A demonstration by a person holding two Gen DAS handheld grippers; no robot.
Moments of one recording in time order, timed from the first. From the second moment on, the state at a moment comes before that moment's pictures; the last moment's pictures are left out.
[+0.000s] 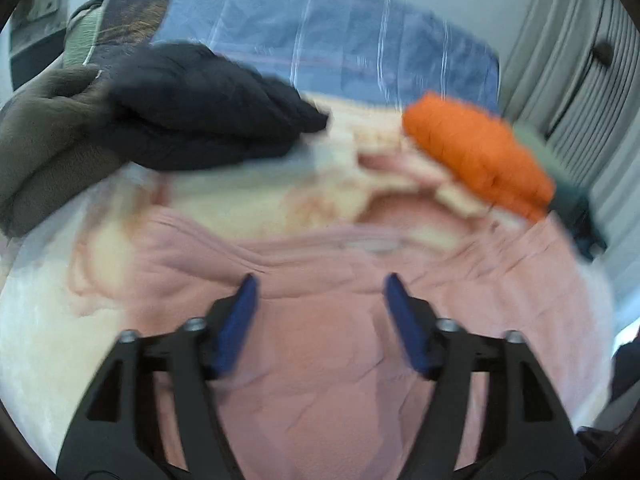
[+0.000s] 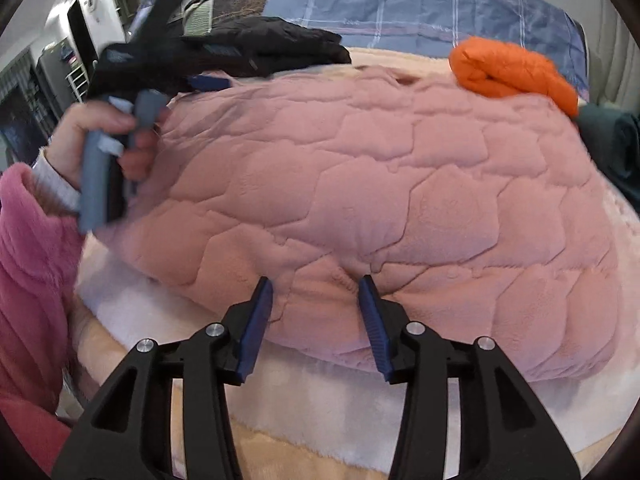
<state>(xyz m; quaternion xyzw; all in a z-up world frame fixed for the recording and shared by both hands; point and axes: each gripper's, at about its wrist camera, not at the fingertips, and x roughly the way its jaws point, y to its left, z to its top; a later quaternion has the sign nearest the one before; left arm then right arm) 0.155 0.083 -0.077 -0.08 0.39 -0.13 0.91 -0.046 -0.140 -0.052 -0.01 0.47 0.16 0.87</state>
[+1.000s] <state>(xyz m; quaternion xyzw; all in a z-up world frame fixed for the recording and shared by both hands) 0.162 0.181 -0.161 -0.25 0.43 -0.30 0.81 -0.072 0.084 -0.067 -0.37 0.30 0.29 0.83</state>
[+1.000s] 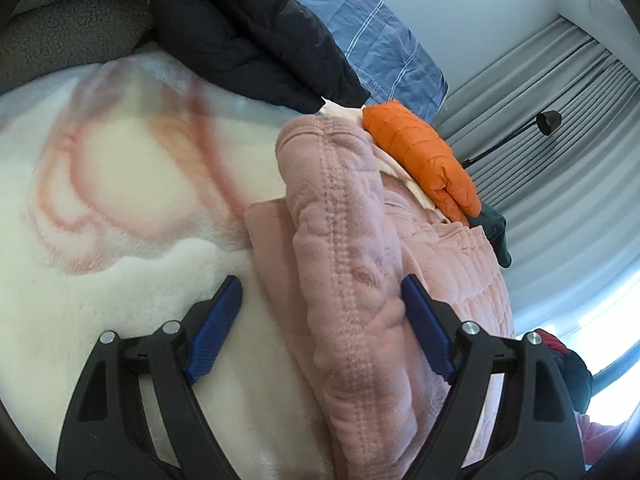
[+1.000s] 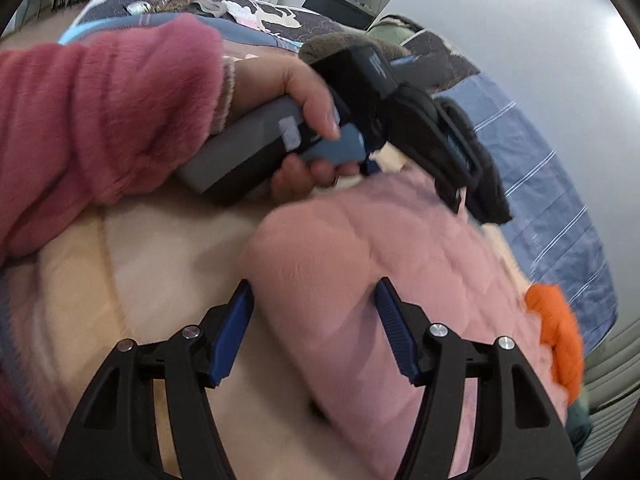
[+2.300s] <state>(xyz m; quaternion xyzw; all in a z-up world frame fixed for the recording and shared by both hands) 0.134 -0.082 0.077 -0.02 0.34 -0.36 0.87 -0.096 -0.212 0.062 0.16 0.16 0.20 0.95</state>
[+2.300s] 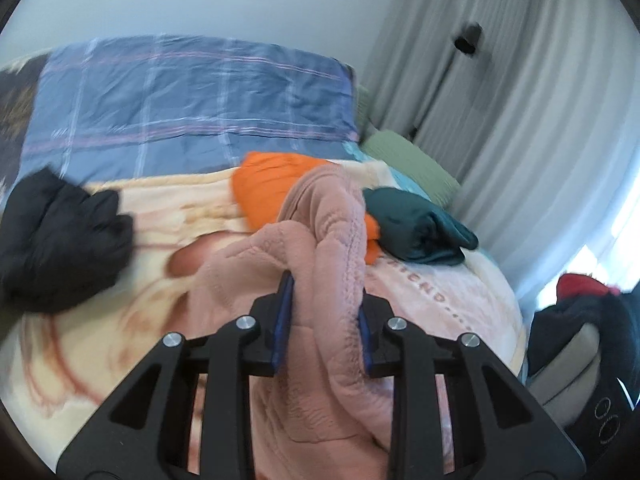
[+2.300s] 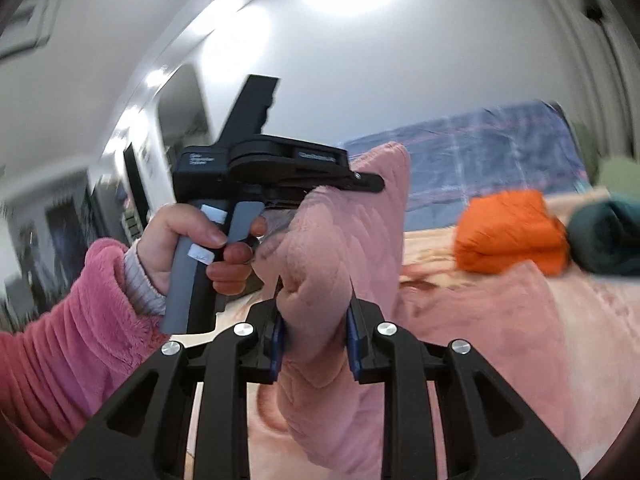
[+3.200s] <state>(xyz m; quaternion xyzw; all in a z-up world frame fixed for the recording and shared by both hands) 0.126 -0.295 -0.036 0.15 0.38 -0.41 0.81 -0.092 -0.357 -0.064 0.35 0.32 0.07 0.88</state>
